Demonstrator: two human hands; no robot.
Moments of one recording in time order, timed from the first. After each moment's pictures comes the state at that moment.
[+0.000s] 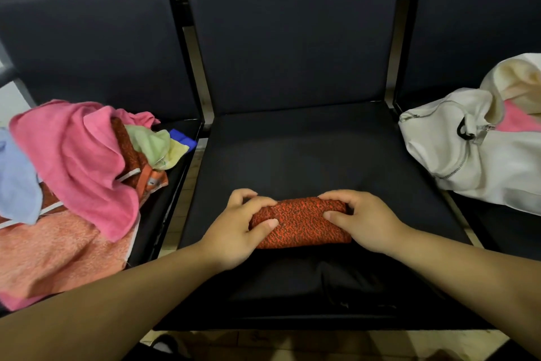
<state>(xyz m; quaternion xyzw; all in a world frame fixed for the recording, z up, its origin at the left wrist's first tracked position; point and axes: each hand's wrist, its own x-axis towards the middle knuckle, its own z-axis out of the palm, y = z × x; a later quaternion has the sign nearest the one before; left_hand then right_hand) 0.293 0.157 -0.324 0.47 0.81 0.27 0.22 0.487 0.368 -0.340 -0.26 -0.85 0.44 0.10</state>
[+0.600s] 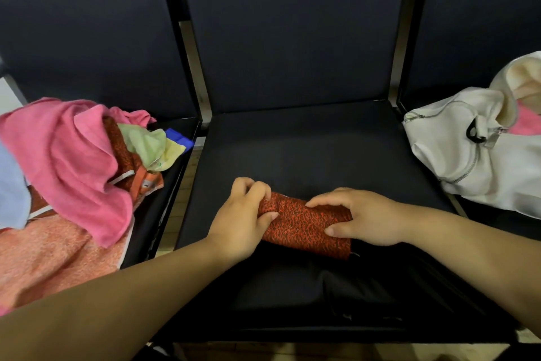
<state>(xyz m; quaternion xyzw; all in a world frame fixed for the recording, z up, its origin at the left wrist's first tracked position) 0.290 0.184 -0.326 0.48 0.84 0.25 0.10 0.473 0.392 -0.307 -0.13 -0.91 0.37 -0.10</state>
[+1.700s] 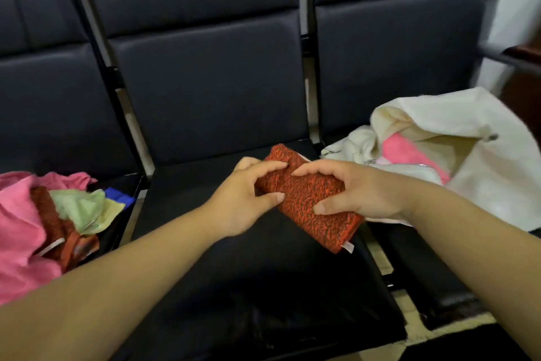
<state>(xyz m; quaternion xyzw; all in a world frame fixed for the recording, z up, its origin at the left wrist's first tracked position) 0.353 0.306 -0.214 0.58 0.69 0.37 0.21 0.569 0.441 -0.176 -0.21 -0.78 0.58 0.01</state>
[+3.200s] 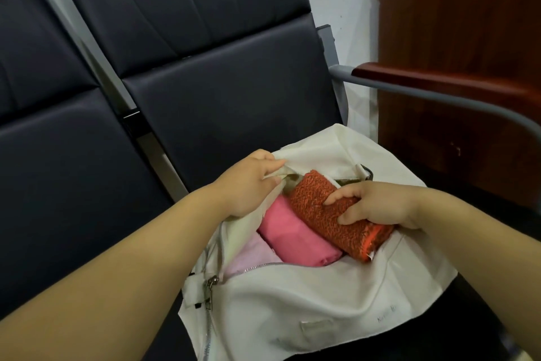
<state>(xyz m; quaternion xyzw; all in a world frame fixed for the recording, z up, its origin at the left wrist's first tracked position) 0.489 0.673 -0.191 0.76 0.63 0.10 0.15 0.756 0.710 -0.248 -0.47 -0.66 0.58 0.10</state>
